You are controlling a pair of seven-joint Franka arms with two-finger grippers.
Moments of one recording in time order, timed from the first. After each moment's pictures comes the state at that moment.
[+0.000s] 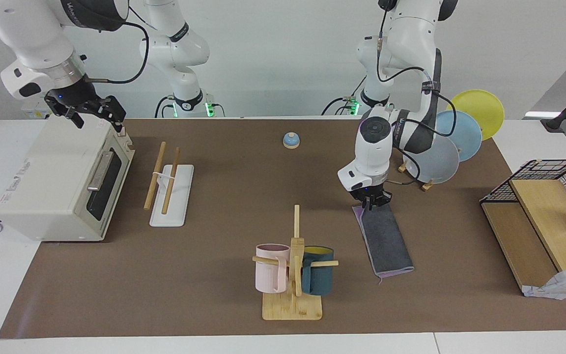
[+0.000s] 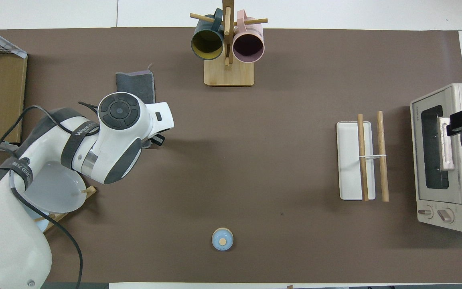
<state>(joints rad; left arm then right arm) -0.28 0.27 -0.14 -1.98 0.28 2.22 -0.03 0.01 0.00 -0.09 -1.55 -0.06 1.45 0.03</state>
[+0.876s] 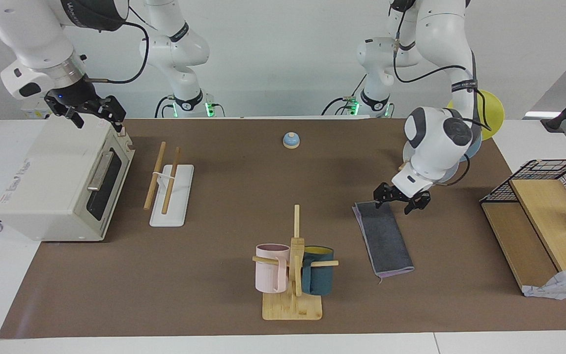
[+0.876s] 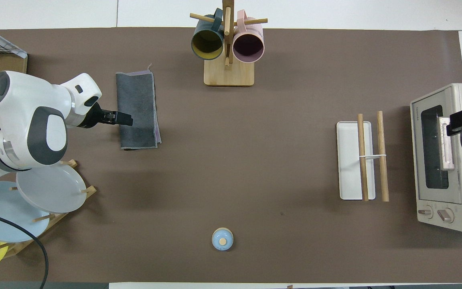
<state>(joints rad) -0.01 0.26 -0.14 -1.98 -0.30 2.28 0.24 0.01 0.00 -0.09 -1.55 -0.06 1.45 0.03</state>
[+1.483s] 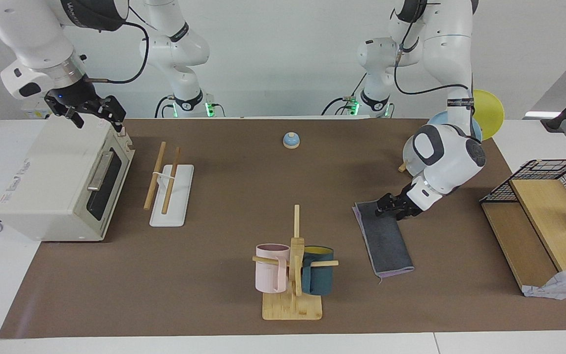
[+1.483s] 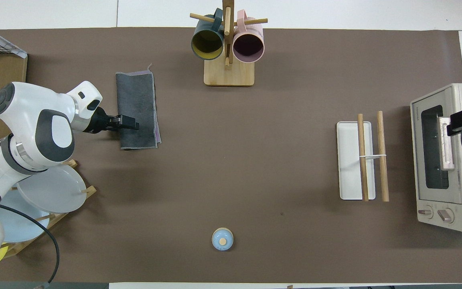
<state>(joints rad) 0.01 0.33 -0.14 -2.00 -0.45 2.31 0.27 0.01 0.00 -0.09 -1.55 -0.06 1.45 0.03</state>
